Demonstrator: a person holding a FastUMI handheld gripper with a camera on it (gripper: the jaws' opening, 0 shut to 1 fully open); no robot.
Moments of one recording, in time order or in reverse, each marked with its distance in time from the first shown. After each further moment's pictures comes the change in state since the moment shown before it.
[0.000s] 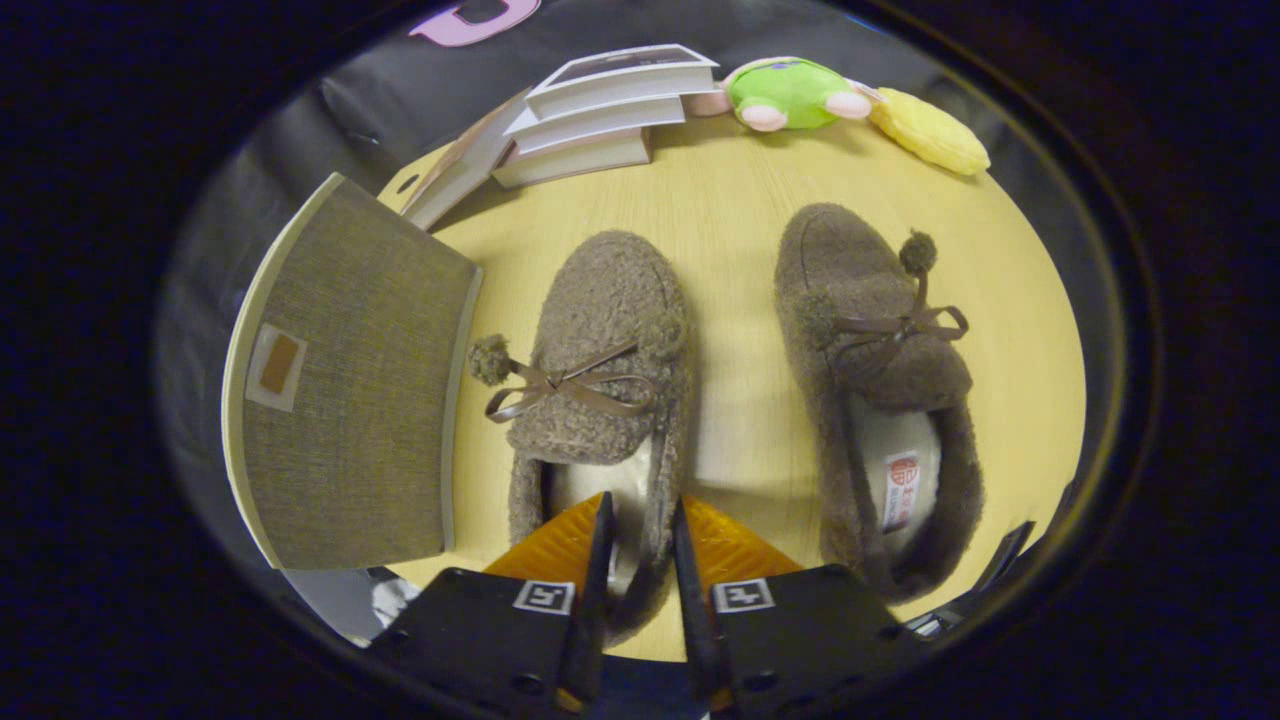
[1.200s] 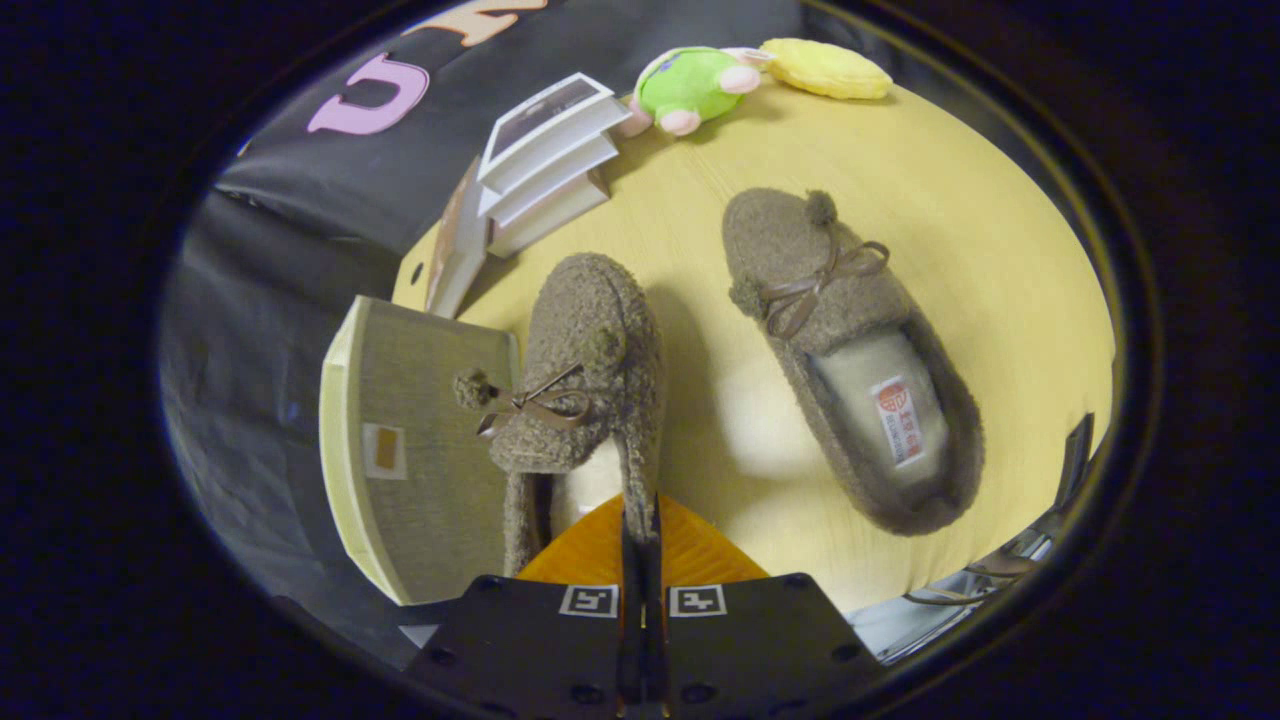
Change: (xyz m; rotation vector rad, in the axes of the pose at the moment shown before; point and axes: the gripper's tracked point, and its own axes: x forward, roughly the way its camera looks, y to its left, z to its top) arm -0.058 0.022 0.012 0.316 -0.031 0.234
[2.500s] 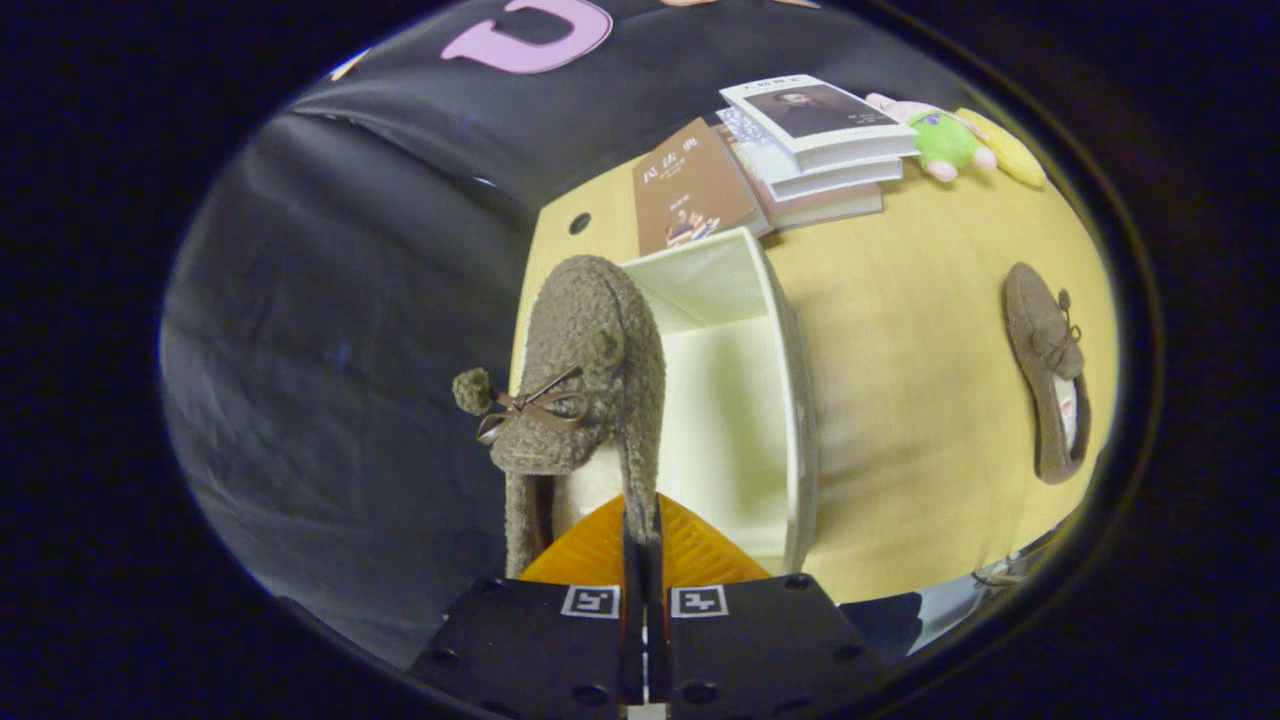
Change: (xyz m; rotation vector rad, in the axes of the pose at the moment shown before) arm 0.026 0.231 -0.053 -0.200 0.057 0.052
